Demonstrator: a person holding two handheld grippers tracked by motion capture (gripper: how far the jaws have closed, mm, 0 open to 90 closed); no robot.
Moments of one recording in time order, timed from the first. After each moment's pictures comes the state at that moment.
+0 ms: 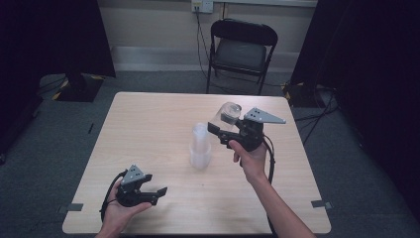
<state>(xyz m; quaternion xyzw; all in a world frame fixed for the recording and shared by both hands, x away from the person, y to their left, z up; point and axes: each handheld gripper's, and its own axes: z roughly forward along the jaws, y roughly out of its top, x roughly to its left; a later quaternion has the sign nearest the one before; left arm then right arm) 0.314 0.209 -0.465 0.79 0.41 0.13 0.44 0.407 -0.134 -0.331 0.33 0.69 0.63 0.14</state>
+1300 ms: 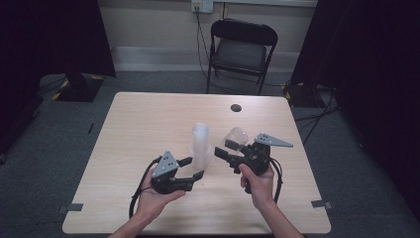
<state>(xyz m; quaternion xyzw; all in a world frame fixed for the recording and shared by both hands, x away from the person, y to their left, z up) 0.335 0.113 -0.427 0.75 0.29 0.16 0.56 0.371 -0.158 -0.379 0.37 0.67 0.64 0.04</state>
